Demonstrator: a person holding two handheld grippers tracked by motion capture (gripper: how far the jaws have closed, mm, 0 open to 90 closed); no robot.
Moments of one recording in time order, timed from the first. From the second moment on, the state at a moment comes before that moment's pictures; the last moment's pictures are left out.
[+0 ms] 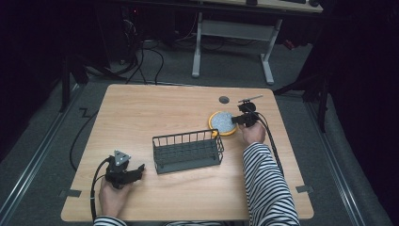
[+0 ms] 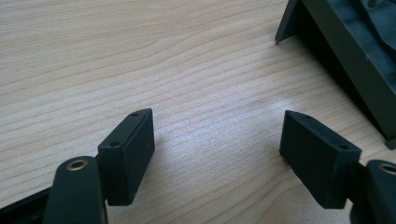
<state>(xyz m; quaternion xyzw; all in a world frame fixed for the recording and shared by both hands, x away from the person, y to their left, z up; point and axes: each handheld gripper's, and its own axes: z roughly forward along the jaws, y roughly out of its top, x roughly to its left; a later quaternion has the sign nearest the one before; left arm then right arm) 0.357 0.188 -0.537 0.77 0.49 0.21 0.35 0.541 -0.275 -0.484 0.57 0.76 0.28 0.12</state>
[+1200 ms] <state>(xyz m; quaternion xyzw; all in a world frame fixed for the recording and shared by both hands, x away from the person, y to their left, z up) 0.357 0.188 -0.537 0.77 0.49 0.21 0.35 0.502 -0.307 -0.408 0.53 0.74 0.37 0.18</state>
